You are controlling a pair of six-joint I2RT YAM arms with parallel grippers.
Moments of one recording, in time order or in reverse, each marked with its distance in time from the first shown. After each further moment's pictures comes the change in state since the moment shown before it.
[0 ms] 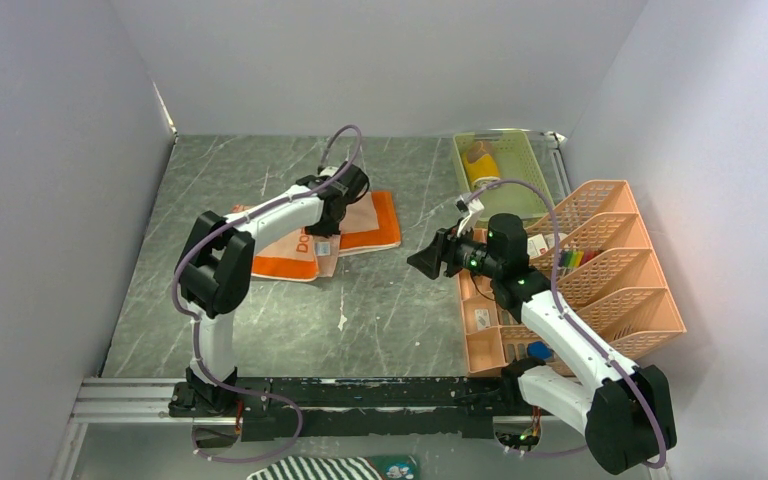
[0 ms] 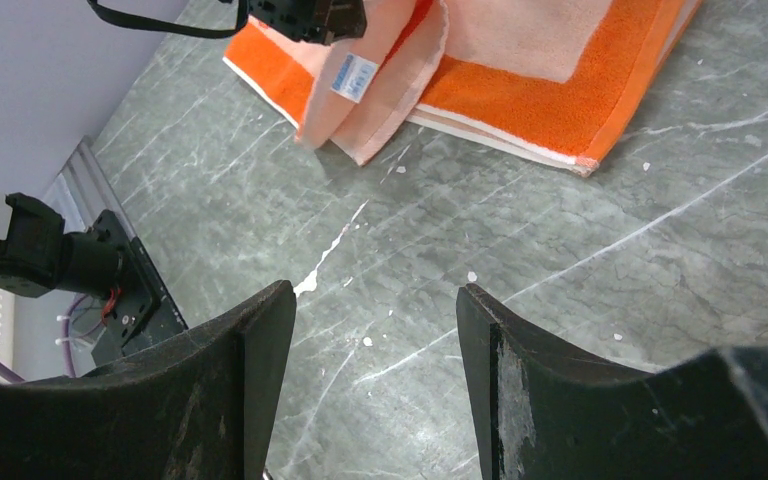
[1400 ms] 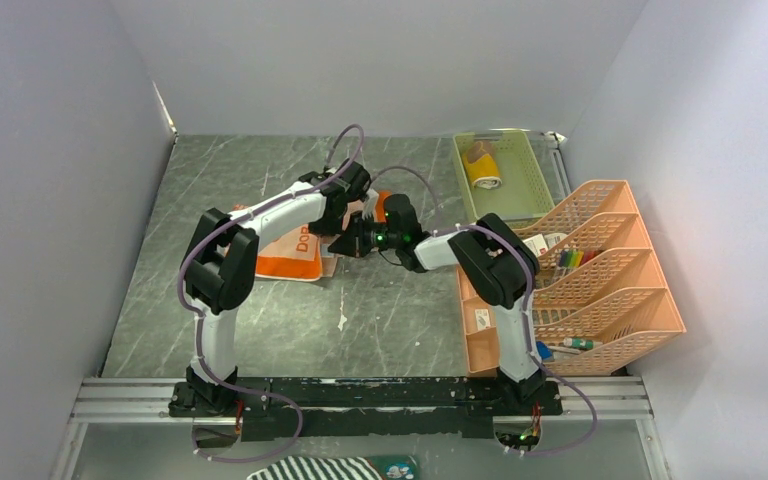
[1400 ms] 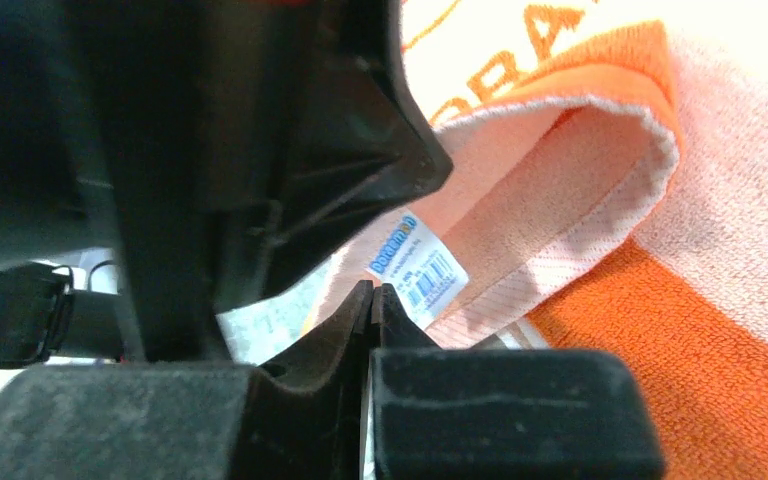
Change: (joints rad) left arm 0.009 0.039 0.065 -0.040 0.065 0.051; right arm 0.280 1.068 0.484 0.655 -0.091 0.233
